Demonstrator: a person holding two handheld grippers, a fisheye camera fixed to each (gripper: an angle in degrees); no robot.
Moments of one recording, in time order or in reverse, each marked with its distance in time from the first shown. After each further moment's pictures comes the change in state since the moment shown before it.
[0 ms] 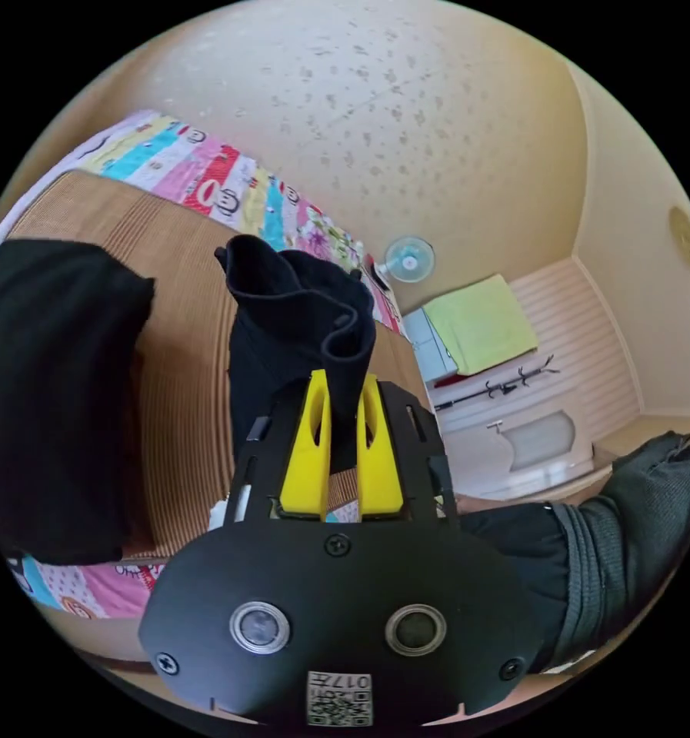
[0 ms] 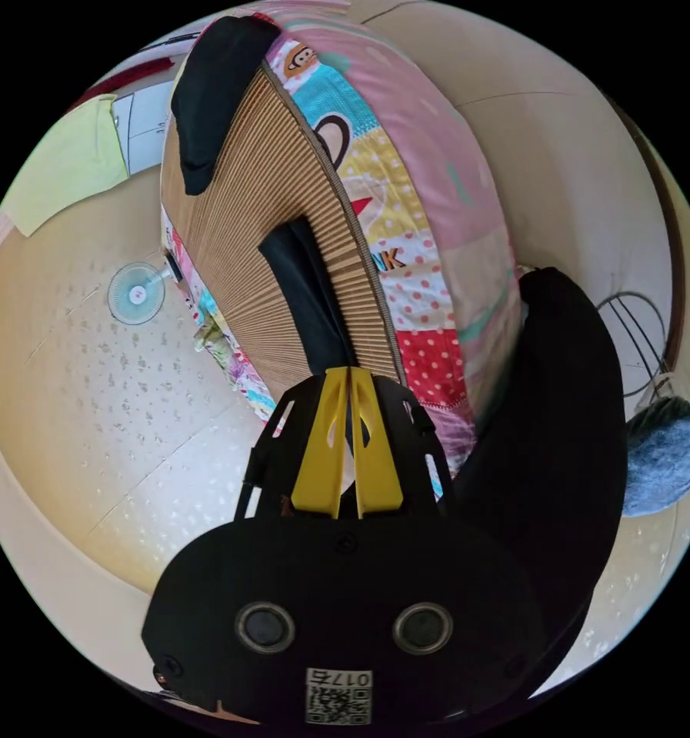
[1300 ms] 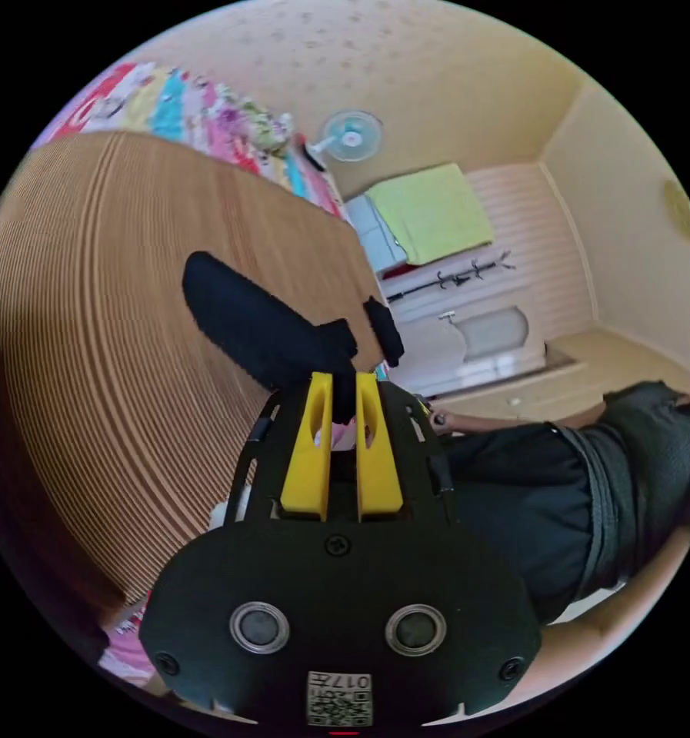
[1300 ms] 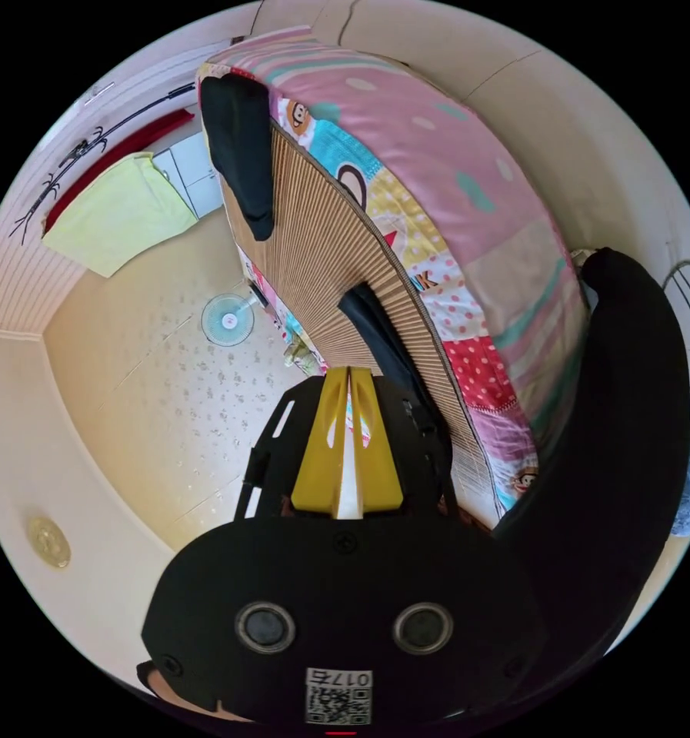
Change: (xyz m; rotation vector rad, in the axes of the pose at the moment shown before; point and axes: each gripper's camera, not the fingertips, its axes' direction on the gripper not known) left arm -0.096 0.100 0.227 -0.423 0.234 0.179; right arm 0.005 0.013 -0.184 0.022 -0.394 0.041
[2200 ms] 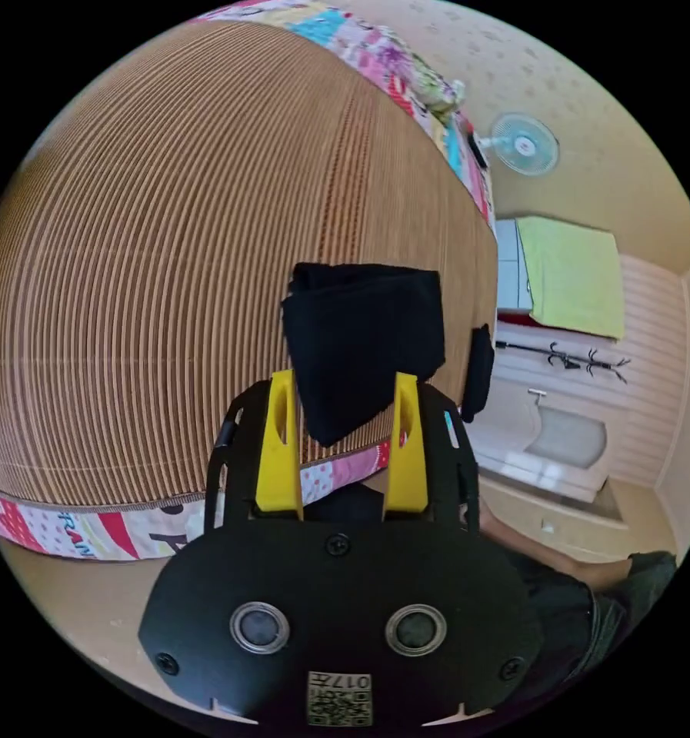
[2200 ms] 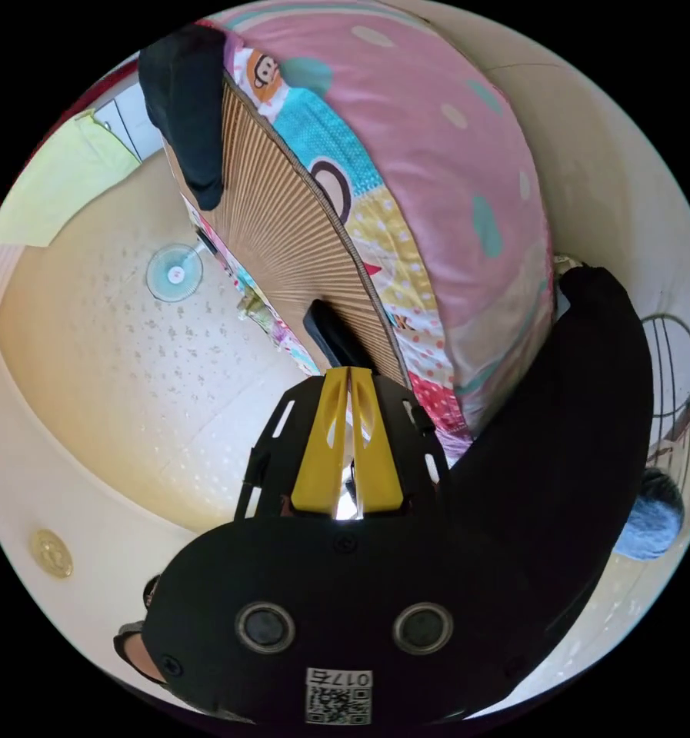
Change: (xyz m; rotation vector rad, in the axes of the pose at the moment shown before) left arm -0.049 -0.002 0.210 -0.008 -0.244 -0.591; right arm -0.005 -0.215 -0.077 -0.309 0.217 -0.012
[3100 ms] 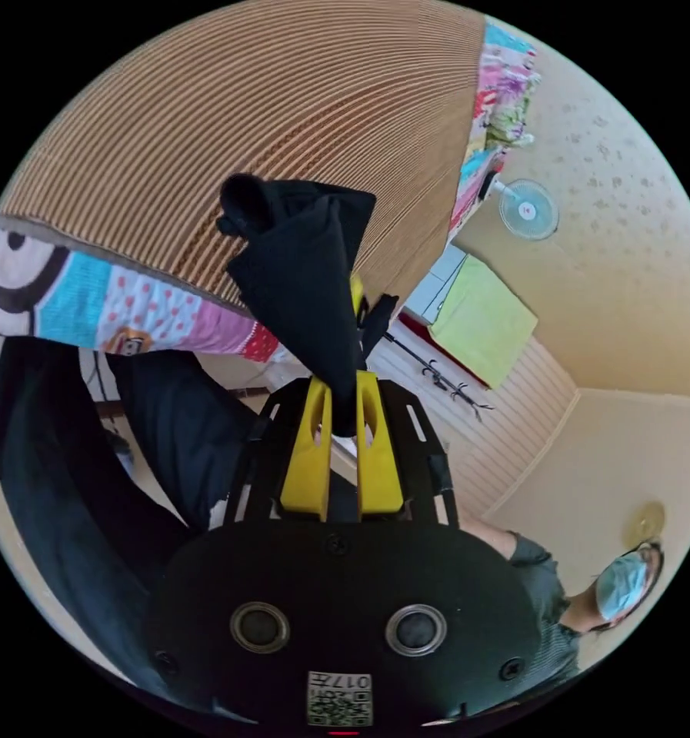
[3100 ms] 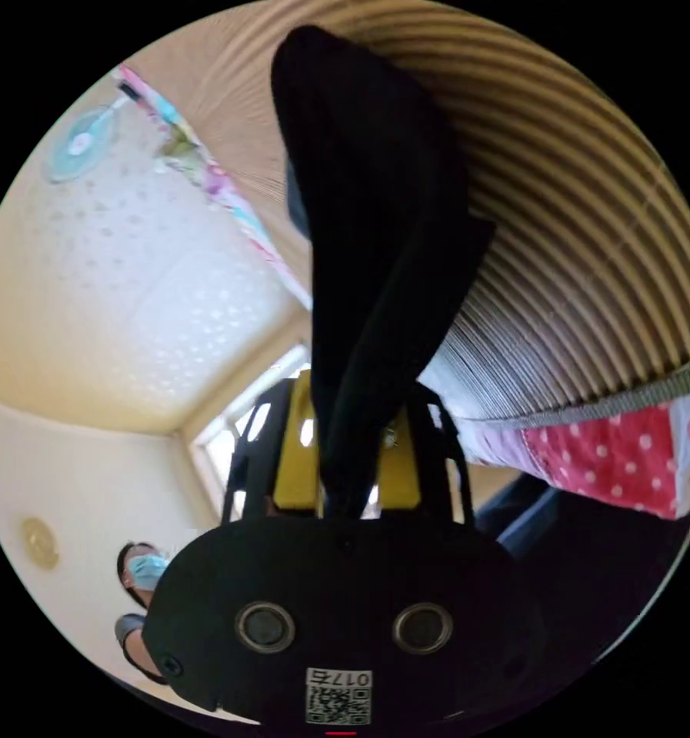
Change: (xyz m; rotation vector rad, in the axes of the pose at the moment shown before) left arm 0.103 0.126 -0.103 -0.183 0.524 -0.375; right arm 0.064 -0.136 0.184 -0.577 0.283 -0.113
